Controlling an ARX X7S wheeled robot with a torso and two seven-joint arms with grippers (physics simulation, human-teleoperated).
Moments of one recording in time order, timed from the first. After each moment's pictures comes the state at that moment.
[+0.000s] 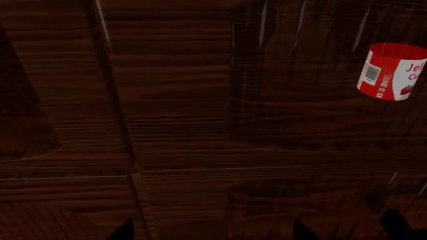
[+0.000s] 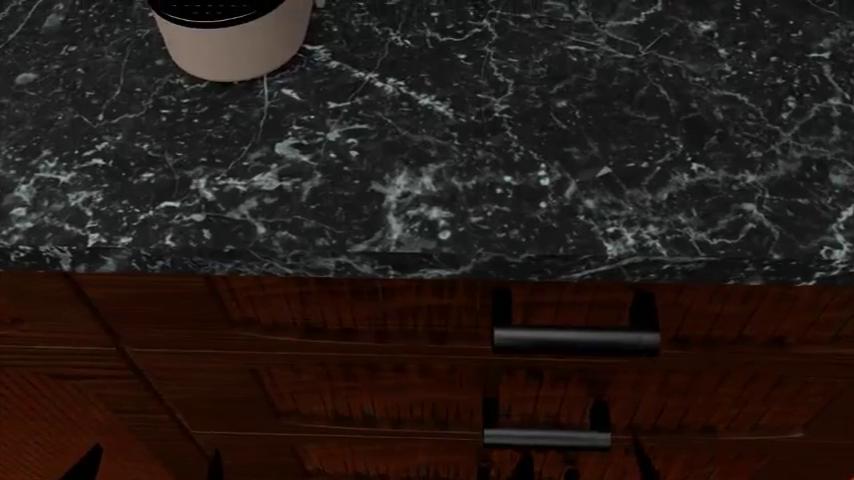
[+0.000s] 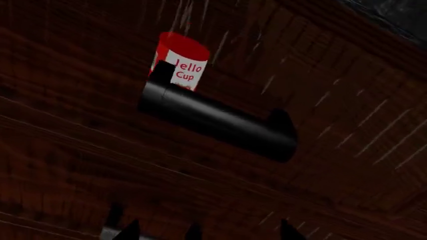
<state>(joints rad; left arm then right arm) -0.04 -0.22 0.29 -0.03 -0.19 0.06 -0.26 0.10 0.29 -0.36 -0.04 -0.08 0.19 0.40</state>
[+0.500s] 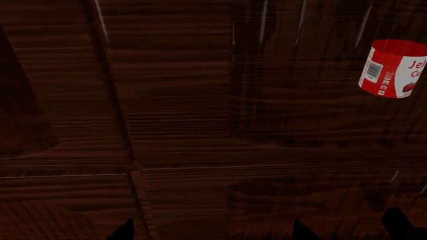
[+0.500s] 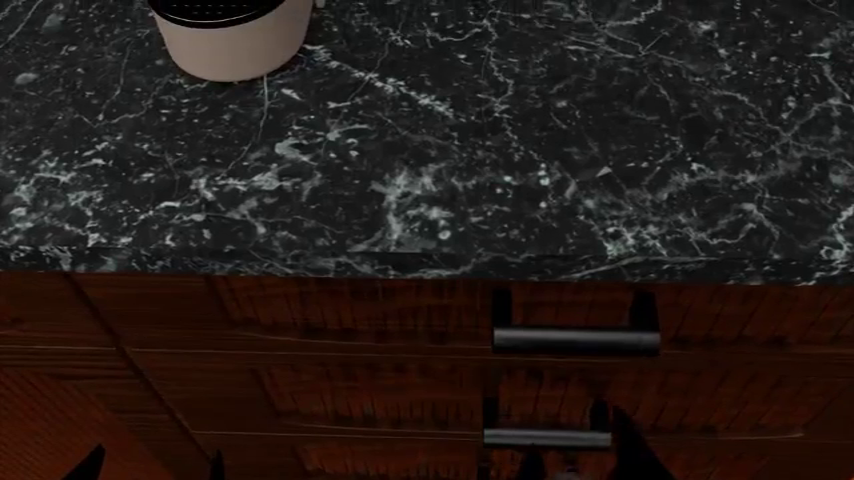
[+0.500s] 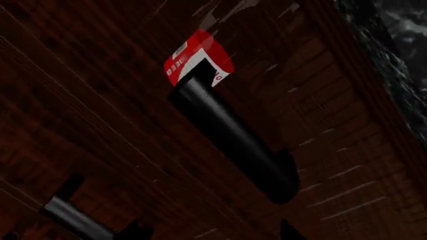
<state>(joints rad) -0.05 -0.22 0.30 -0.06 -0.20 0.08 -0.26 0.20 0.35 -0.53 -0.04 -0.37 0.41 0.40</state>
